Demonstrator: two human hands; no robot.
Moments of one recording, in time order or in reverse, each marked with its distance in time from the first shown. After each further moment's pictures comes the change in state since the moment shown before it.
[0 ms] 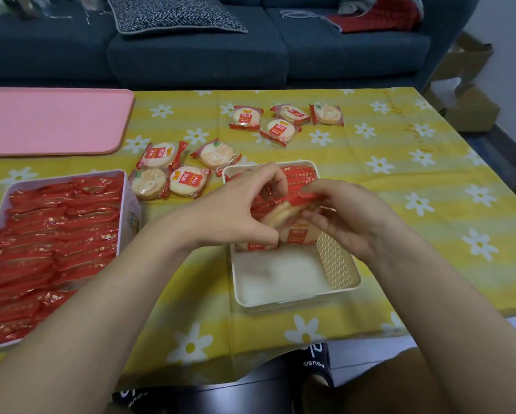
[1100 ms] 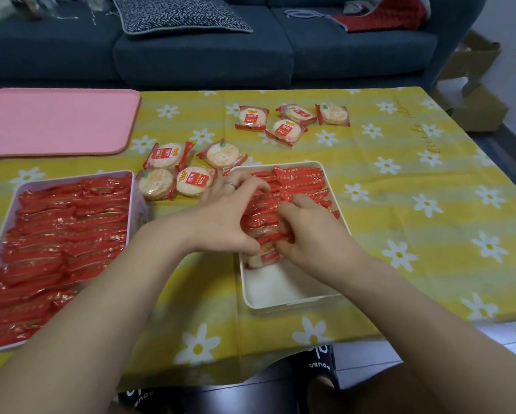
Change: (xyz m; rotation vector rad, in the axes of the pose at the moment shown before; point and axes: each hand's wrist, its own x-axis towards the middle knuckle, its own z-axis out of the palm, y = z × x) left_hand -0.008 -0.027 -0.006 0.394 -0.044 -0.254; right_hand 0.012 0.053 0.006 -1.425 -0.172 -0.818
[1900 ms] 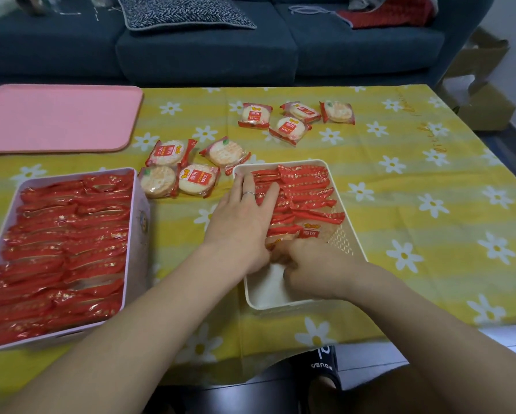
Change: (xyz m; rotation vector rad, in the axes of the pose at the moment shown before) left_hand 0.016 0.020 0.046 0.417 0.162 -0.139; right_hand -0.007 0.001 0.015 0.064 -0.512 0.211
